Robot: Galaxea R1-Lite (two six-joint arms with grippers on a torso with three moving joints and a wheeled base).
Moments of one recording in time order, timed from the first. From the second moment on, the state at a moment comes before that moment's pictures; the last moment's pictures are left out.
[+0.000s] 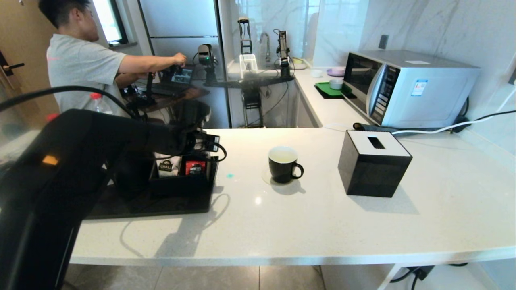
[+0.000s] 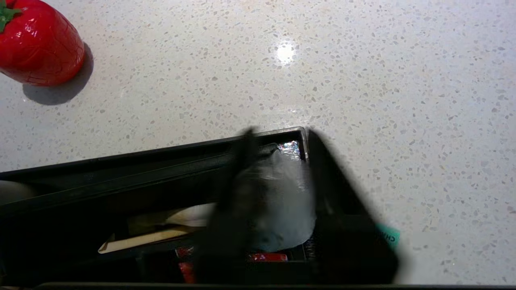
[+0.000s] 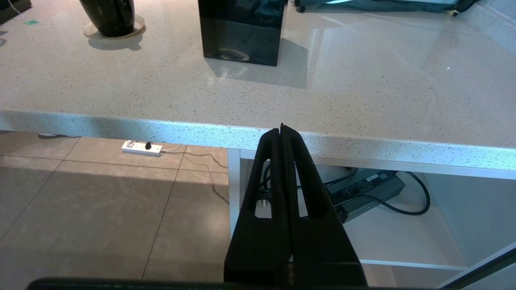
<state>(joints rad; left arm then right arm) -0.25 2.35 -1.77 -0.04 0.23 -0.03 0.01 0.00 -0.01 0.04 0.03 -0.07</state>
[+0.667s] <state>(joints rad) -0.26 2.32 -1.75 -0.04 0.25 -0.04 0.01 0.00 -0.01 0.04 0.03 -0.07</state>
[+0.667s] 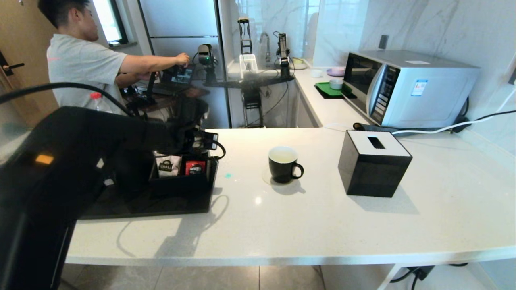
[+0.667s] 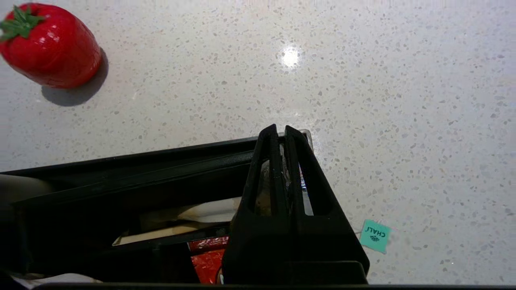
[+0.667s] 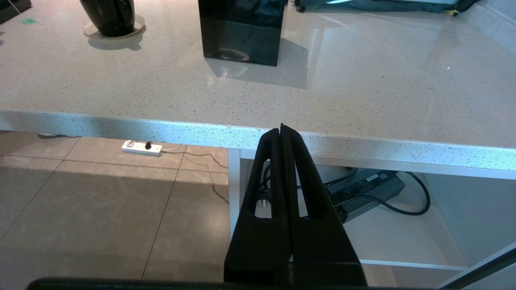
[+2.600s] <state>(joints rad) -0.54 1.72 -1.49 -0.04 0.27 -0.02 0.01 0.00 -0.01 0.04 0.03 -0.07</state>
